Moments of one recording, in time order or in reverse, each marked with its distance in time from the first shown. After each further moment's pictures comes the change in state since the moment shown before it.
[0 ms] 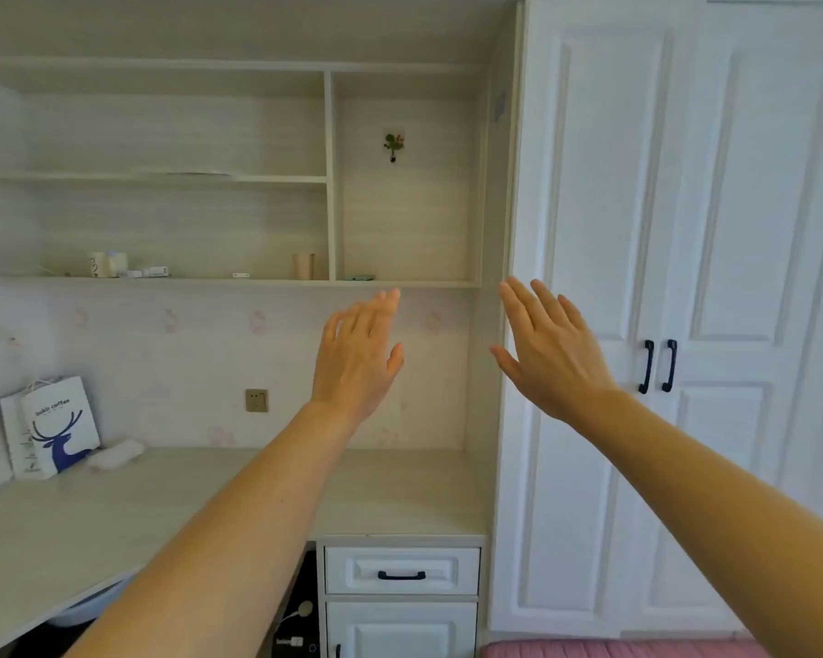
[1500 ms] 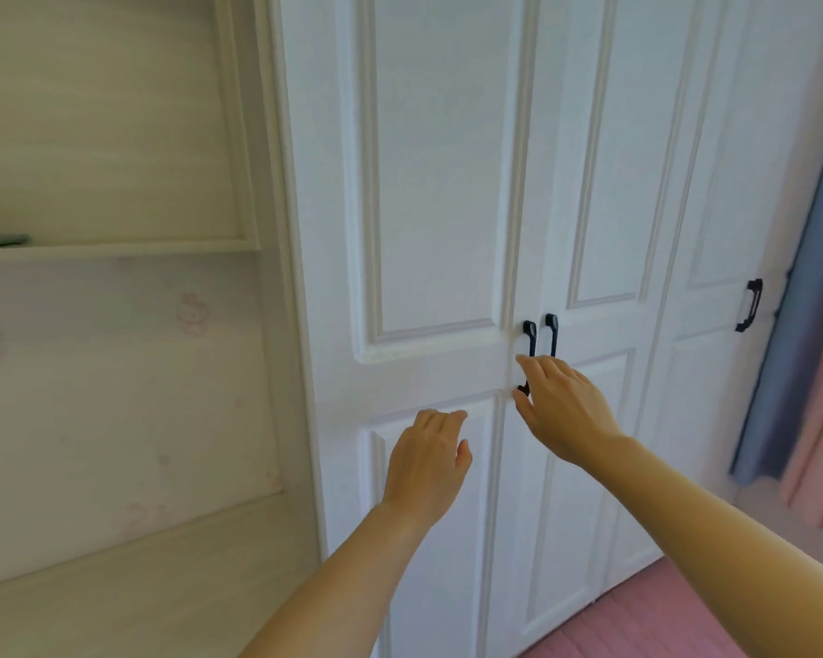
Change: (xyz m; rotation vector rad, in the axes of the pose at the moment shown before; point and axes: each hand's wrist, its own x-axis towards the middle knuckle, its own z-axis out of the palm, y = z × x) left_hand 0.116 0.261 0.444 -0.797 -0.359 0.195; right_hand 0.007 0.307 0.322 -0.140 -0.377 0.456
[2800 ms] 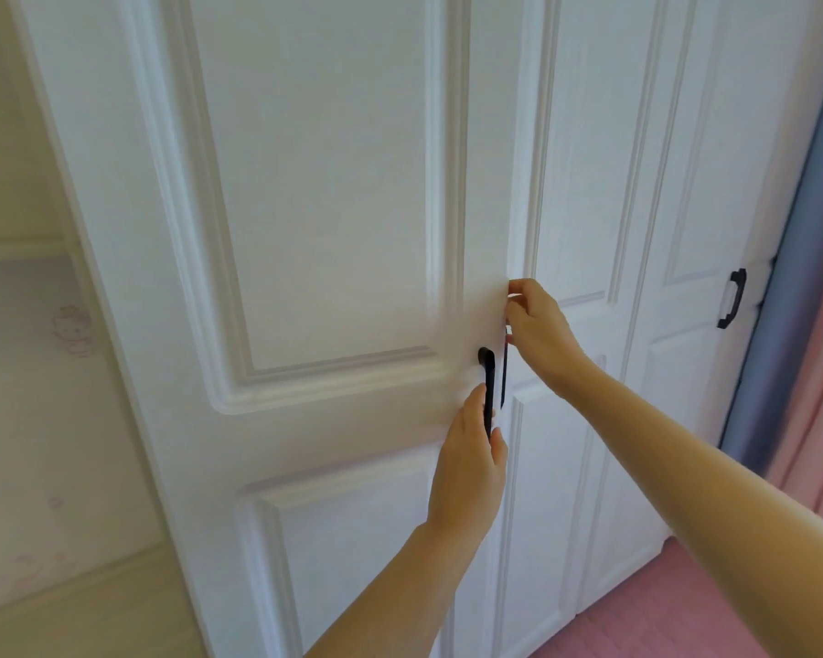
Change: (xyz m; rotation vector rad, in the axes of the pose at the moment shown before) left_hand 0.096 0.075 0.128 -0.401 0.081 -0.165; right_hand 0.119 0.092 0.007 1.025 0.068 0.362
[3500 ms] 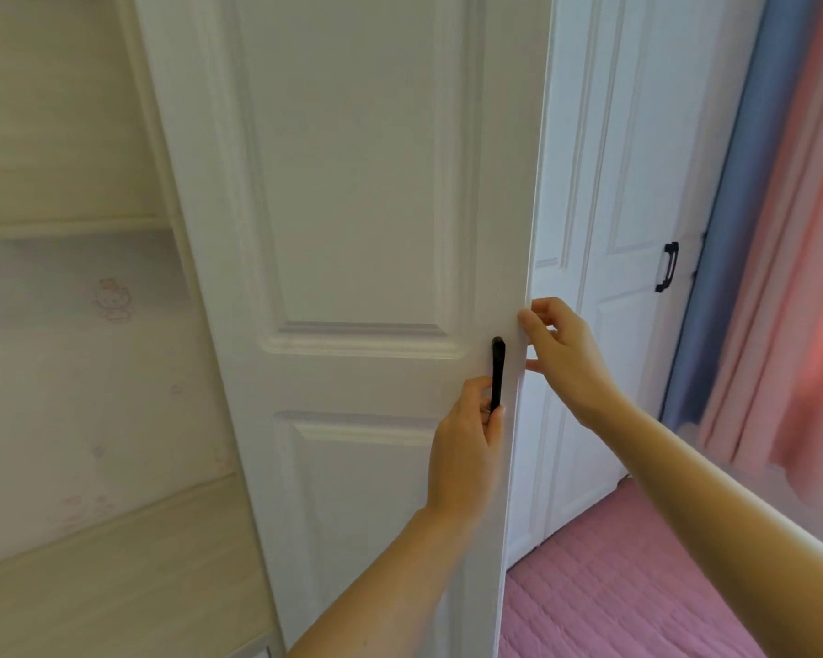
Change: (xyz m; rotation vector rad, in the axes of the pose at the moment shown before) left_hand -0.122 0.081 -0.067 -0.226 -0.002 -0.001; right_hand -0.176 -0.030 -0.047 0.106 0.080 -0.014
